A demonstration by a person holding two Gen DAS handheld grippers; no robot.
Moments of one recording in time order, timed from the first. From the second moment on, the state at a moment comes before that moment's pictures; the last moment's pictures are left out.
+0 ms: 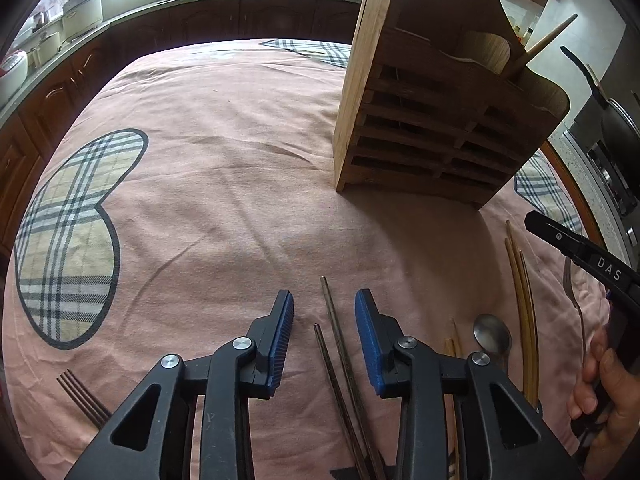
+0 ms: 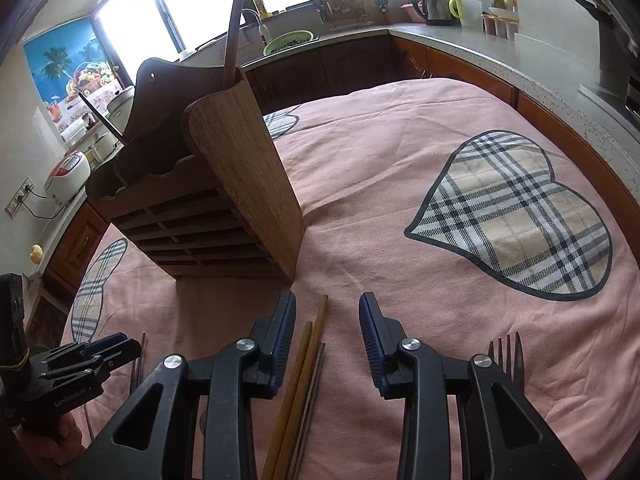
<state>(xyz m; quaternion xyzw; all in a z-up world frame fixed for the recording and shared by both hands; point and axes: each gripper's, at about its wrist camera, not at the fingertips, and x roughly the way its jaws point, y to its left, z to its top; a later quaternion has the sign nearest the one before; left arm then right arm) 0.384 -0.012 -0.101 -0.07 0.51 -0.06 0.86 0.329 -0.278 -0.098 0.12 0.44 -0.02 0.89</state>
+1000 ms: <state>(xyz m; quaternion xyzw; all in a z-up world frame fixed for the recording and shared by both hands) 0.345 0.014 -0.044 -0.13 0.45 -0.07 0.88 0.307 -0.265 -0.051 0.12 0.38 0.01 0.91</state>
